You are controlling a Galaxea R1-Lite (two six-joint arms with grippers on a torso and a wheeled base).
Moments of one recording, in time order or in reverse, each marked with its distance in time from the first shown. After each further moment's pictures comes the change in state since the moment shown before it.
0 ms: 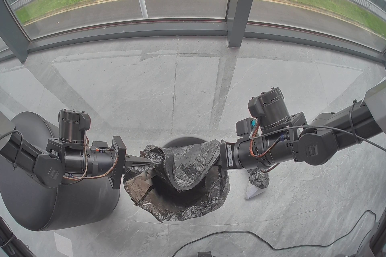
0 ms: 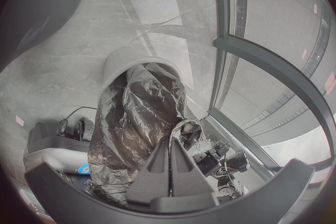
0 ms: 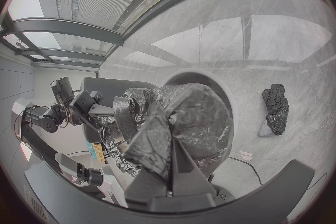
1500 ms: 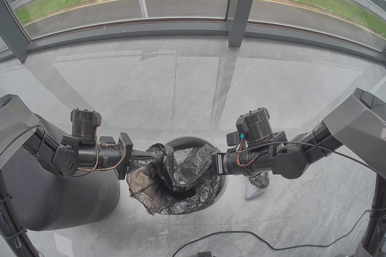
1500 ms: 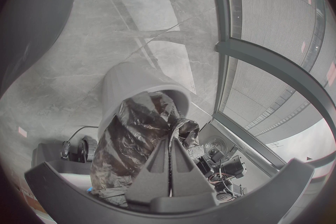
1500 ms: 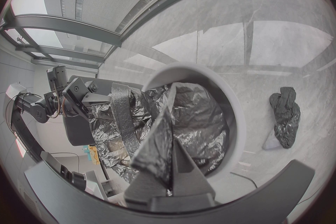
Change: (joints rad) left arm 0.042 0.182 -0.135 -0.027 0.019 0.095; right arm -0.025 0.193 0.013 -0.241 0.000 -0.036
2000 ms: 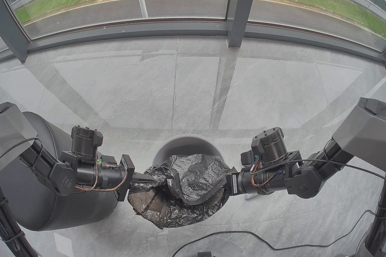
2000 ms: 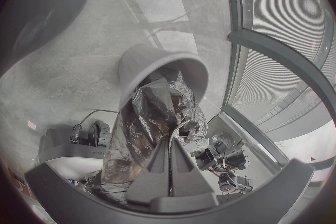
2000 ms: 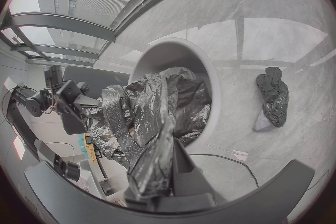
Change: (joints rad) left arm -0.044 -0.048 0.171 -0.003 0.002 0.032; right arm -0.004 -0.065 0.278 -0.159 -0.031 0.001
